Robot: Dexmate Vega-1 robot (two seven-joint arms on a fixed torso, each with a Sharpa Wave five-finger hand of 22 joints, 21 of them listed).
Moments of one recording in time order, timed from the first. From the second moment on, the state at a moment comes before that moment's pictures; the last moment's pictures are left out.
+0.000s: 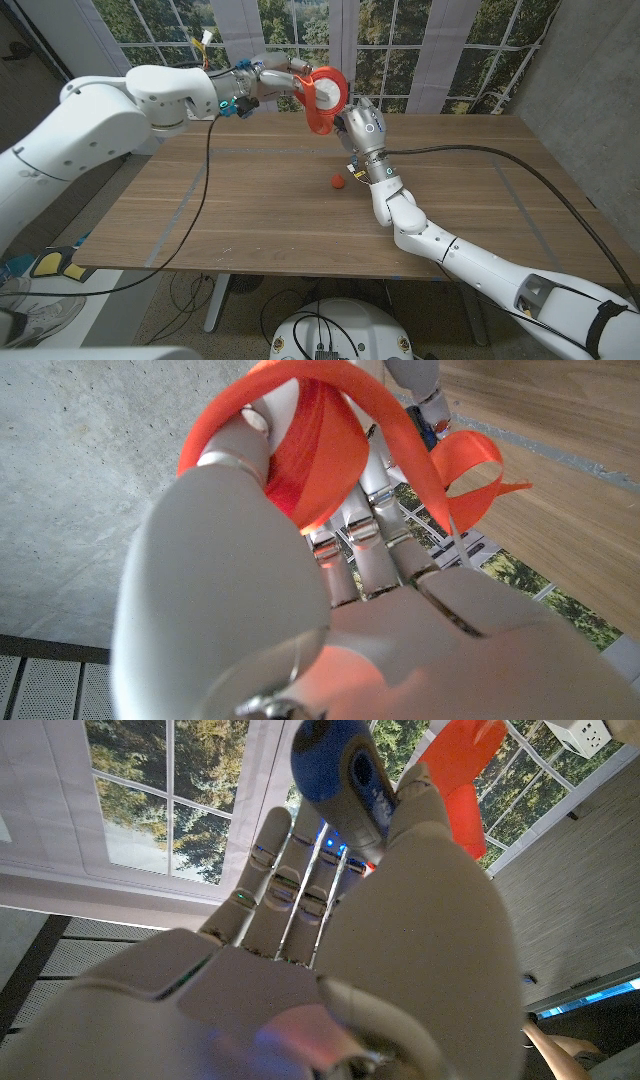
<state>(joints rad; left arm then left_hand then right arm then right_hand) 0.72 1.08 0.20 -2.30 -0.94 0.52 -0.04 1.28 -0.07 0.32 -0.17 0.19 1.00 -0.01 0.23 0.20 0.96 -0.05 0.47 0.38 1.04 0.04 0.35 0.38 0.50 -0.04 1.33 0.18 -0.66 -0.44 -0.91 -1.55 -1.05 -0.45 -0.80 1.23 -0.05 0.07 -0.10 0.24 1.05 -0.05 0.22 0.29 1.05 -0.04 0.47 0.53 1.11 -0.13 0.33 0.93 0.49 -0.05 1.20 0.18</state>
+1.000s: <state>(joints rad) 1.02 1.08 0.09 -2.24 -0.92 0.34 0.09 1.28 -0.07 0.32 -0.17 0.19 1.01 -0.01 0.22 0.20 0.96 -0.05 0.46 0.39 1.04 0.04 0.34 0.38 0.50 -0.04 1.33 0.18 -0.67 -0.42 -0.83 -1.54 -0.87 -0.51 -0.93 1.23 -0.05 0.07 -0.10 0.24 1.06 -0.04 0.22 0.30 1.06 -0.04 0.47 0.53 1.11 -0.14 0.33 0.94 0.49 -0.05 1.22 0.18</state>
